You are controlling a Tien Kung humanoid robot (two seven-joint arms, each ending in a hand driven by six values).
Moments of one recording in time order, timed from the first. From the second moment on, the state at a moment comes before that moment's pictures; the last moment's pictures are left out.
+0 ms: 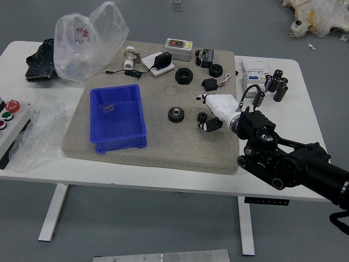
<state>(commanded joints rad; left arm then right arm) -0.12 0.23 -0.74 -0.31 0.68 0.09 0.23 0.83 -0.19 0.36 0.88 -1.76 -0.19 -0.27</state>
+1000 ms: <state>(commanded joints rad) -0.12 0.23 -0.75 -0.31 0.70 0.08 0.24 0.93 -0.18 0.31 1.11 -1.83 -0.19 -0.27</state>
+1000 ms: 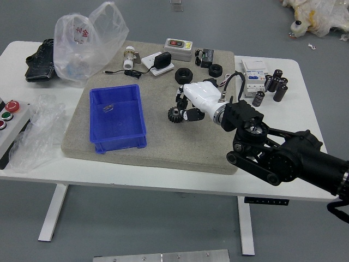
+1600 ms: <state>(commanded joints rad) -0.12 0.23 -0.77 -0.32 0.73 0.08 0.25 1.06 0.00 0.12 1.14 -1.89 -0.22 -0.25</state>
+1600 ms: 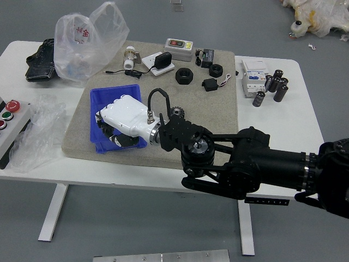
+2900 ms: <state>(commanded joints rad) -0.13 0.23 -0.77 -0.32 0.74 0.07 0.24 1.05 0.00 0.19 0.99 -1.82 -0.22 -0.26</state>
